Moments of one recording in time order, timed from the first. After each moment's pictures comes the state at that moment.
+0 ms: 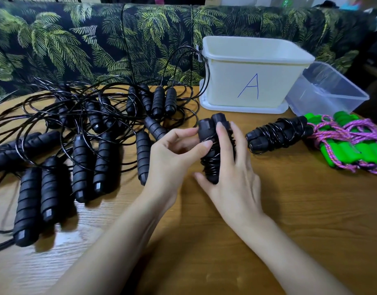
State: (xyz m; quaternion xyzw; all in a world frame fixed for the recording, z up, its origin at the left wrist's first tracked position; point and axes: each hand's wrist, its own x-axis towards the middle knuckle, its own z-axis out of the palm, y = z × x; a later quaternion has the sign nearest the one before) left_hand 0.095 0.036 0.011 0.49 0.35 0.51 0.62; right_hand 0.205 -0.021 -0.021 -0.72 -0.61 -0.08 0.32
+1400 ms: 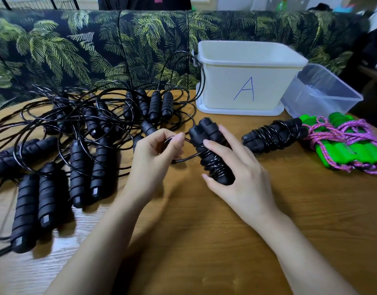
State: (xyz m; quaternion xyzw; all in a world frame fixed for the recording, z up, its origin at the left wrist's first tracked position) left_hand 0.074 0.059 0.004 0.66 0.36 0.50 0.43; right_hand 0.239 -0.027 -0.016 -0.61 -0.68 -0.08 0.40
